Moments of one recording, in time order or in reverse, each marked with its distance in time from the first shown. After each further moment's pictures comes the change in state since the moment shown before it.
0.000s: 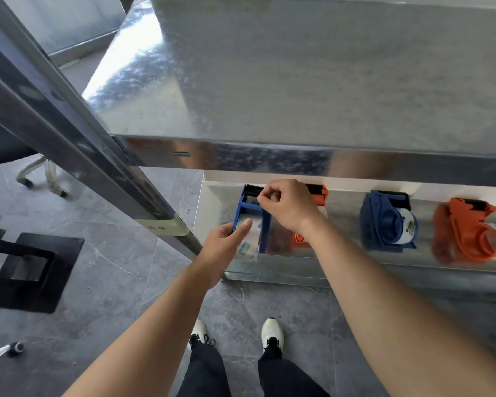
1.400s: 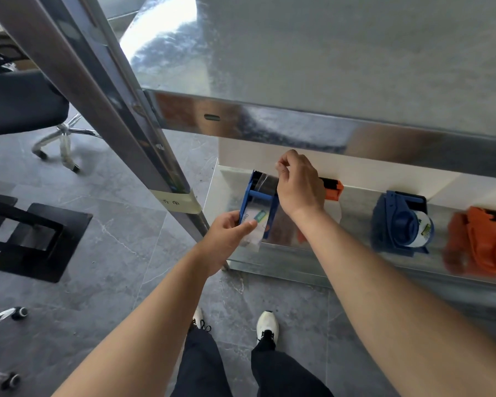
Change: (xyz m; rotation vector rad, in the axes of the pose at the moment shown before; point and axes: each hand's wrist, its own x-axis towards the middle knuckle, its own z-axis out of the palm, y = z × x) left_hand -0.017 -0.001 -0.005 -0.018 0.015 0.034; right_hand 0.015 -0.011 0.023 -0.213 0.315 -0.013
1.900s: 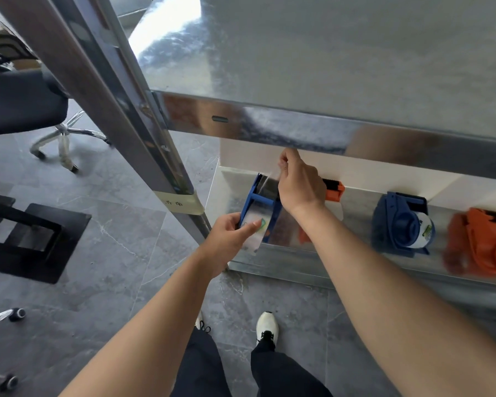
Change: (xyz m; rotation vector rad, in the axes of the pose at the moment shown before) left_hand -0.001 0.001 -0.002 0.016 -0.023 0.053; right_hand 0.006 -0.005 -0.005 -0.118 -0.074 0.022
